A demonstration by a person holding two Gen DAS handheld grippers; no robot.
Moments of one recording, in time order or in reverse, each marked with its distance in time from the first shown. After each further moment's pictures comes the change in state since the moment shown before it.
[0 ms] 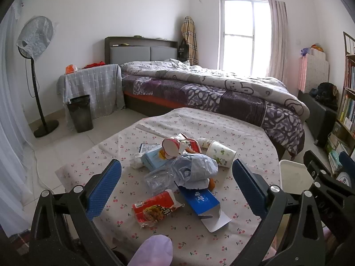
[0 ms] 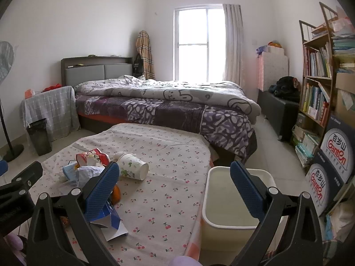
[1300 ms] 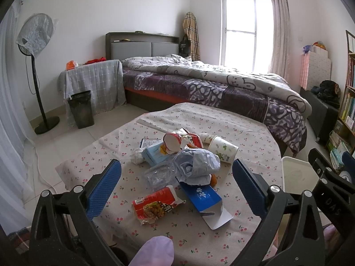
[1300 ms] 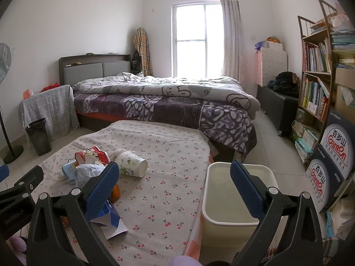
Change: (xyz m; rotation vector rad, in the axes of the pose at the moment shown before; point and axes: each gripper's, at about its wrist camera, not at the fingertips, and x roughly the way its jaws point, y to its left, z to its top) left arm 0.005 0.003 -0.005 0.002 0.019 0.002; right arm 0.003 -0.004 -0.001 0.025 0.018 -0.003
